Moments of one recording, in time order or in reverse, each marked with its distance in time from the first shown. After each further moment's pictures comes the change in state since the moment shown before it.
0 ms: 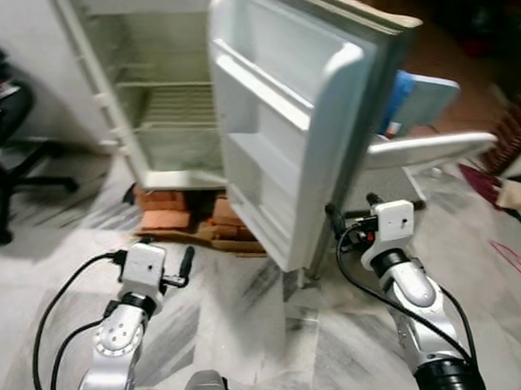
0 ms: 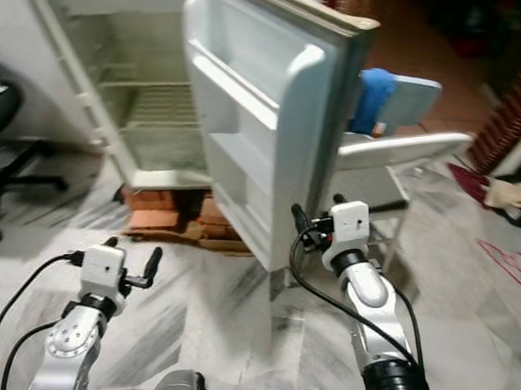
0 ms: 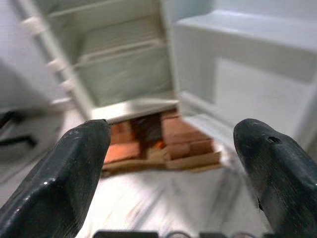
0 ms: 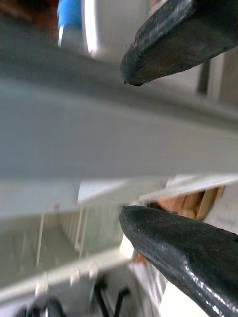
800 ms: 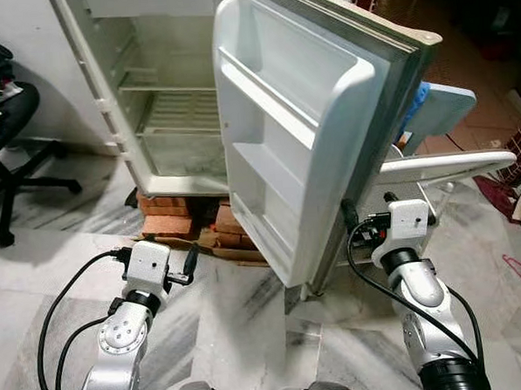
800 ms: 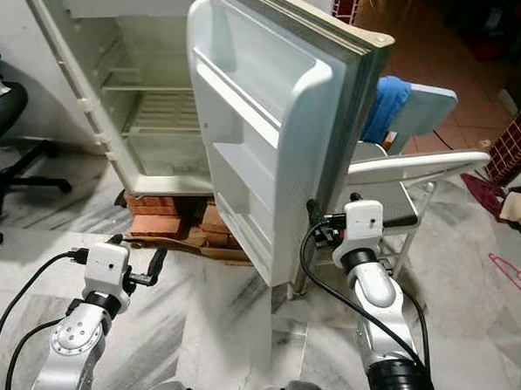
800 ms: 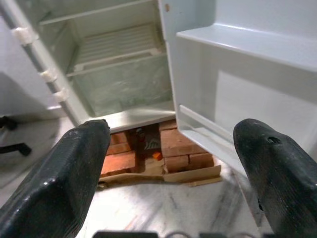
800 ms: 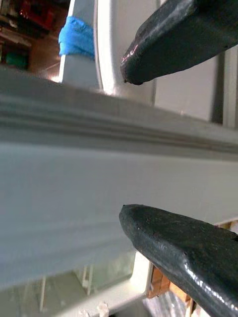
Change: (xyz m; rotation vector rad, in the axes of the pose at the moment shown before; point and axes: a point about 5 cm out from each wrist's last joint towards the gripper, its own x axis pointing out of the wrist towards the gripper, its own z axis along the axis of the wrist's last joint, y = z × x) left arm 0.003 -0.003 0.006 -0.007 -0.016 0.005; right arm 0.000 -0.016 0.003 -0.008 -0.014 -0.109
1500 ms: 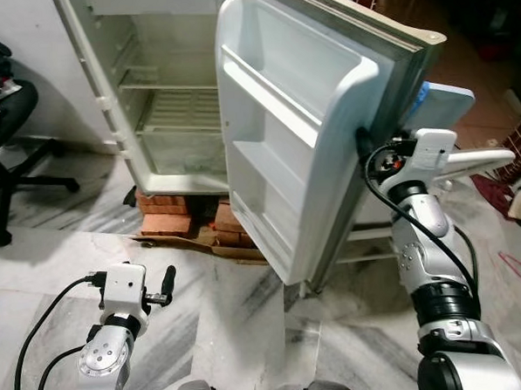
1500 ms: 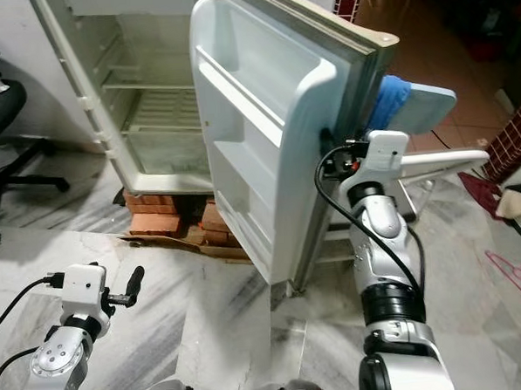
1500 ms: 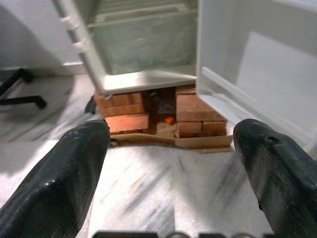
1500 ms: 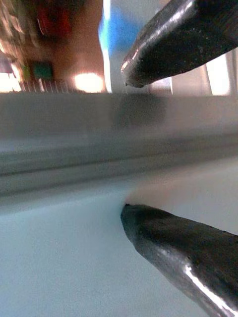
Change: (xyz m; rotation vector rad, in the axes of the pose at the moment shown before) left arm -0.023 0.015 -0.027 -0.066 0.133 0.094; right arm 0.062 -0.004 0.065 0.223 -0.174 0.048
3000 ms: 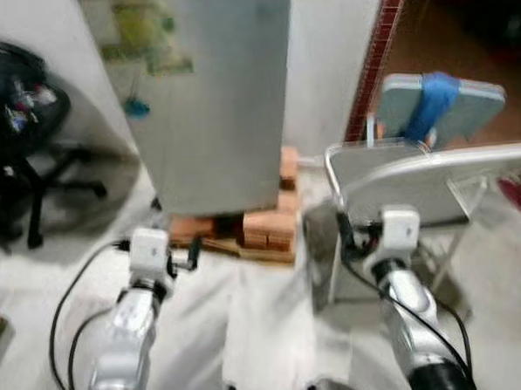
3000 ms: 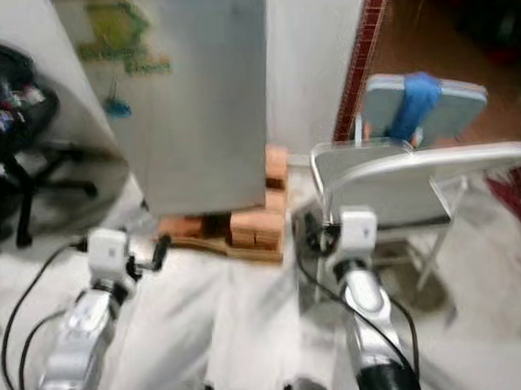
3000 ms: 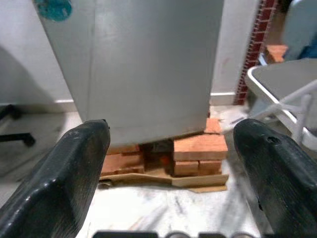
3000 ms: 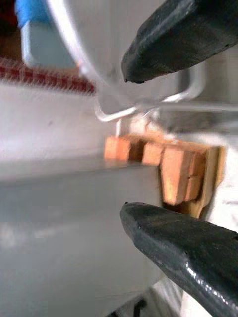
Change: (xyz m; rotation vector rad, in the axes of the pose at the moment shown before) left arm 0.032 -0.027 0.038 -0.059 -0.135 -0.092; right arm -0.083 -0.005 -0.083 -0.120 0.275 -0.139
